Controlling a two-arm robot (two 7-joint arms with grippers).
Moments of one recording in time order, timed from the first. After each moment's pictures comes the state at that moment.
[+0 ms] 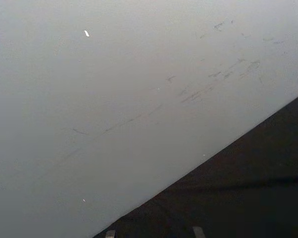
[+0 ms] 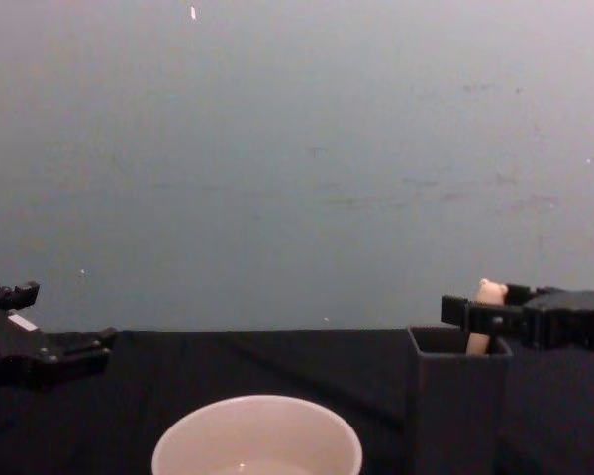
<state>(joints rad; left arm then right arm) -0.20 0.60 0.45 -1.41 -0.25 -0.12 0.03 0.27 0.47 -0.38 -1.46 0.55 0.16 0.41</state>
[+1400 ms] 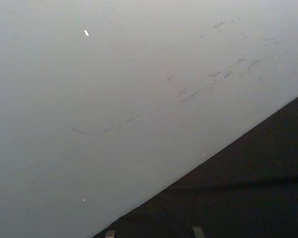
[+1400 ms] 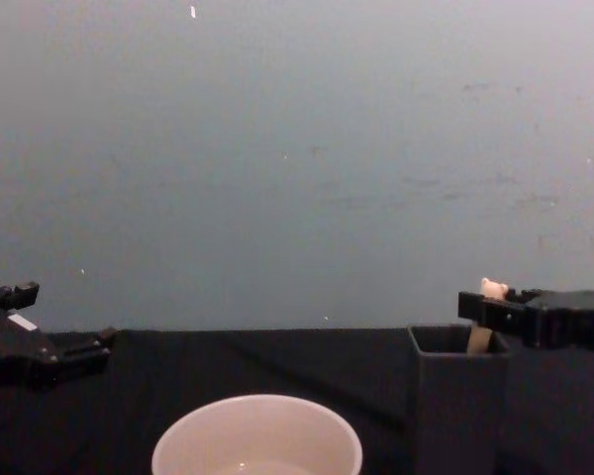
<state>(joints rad) -0.20 0.60 0.45 -1.41 -0.25 -0.12 0.03 0.27 0.47 -0.37 -1.46 0.54 0.16 0.40</state>
